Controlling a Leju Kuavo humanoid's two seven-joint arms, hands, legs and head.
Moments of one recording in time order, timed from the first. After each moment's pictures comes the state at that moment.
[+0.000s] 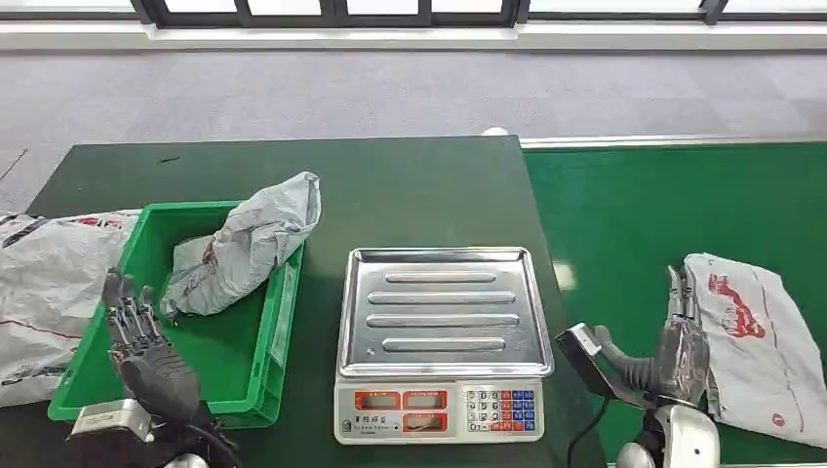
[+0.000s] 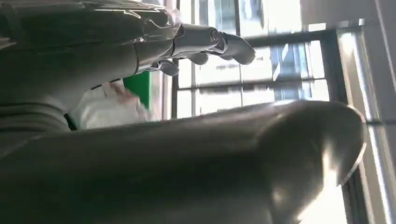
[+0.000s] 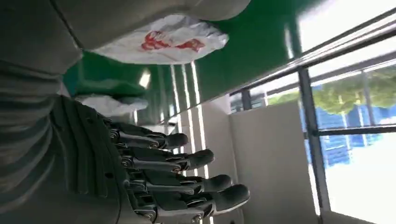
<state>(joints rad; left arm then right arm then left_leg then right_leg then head) 0.17 -0.21 -0.14 -1.81 -0.08 0.41 -0.70 0.10 0.06 -0.17 -1.60 1.51 -0.45 0.05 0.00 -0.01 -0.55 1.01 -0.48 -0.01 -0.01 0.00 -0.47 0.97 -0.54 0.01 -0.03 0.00</state>
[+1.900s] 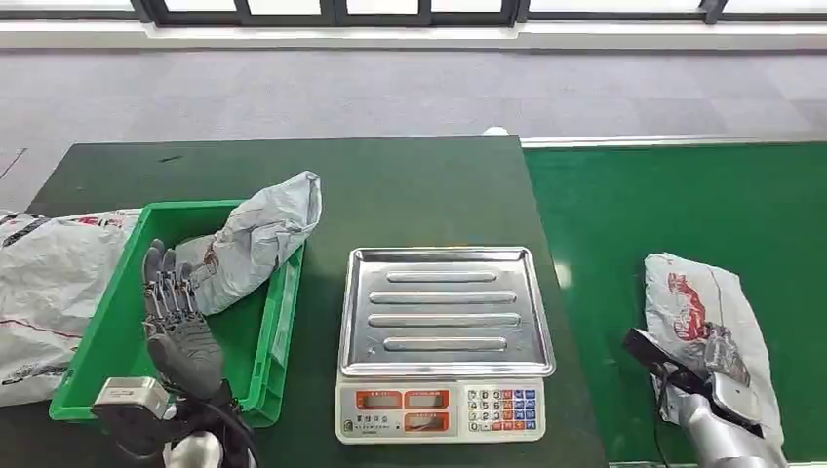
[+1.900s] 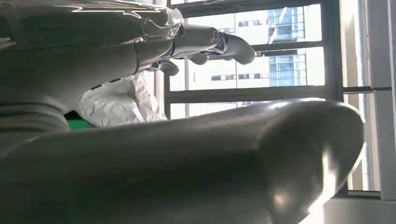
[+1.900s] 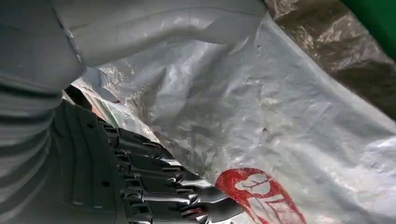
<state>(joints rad) 0.09 -0.20 -0.16 -1.73 -0.05 0.32 -0.70 -0.40 -0.25 -0.32 -0.46 1.48 -0.18 0.08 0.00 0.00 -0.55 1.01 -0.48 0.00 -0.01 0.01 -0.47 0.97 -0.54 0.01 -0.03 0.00</state>
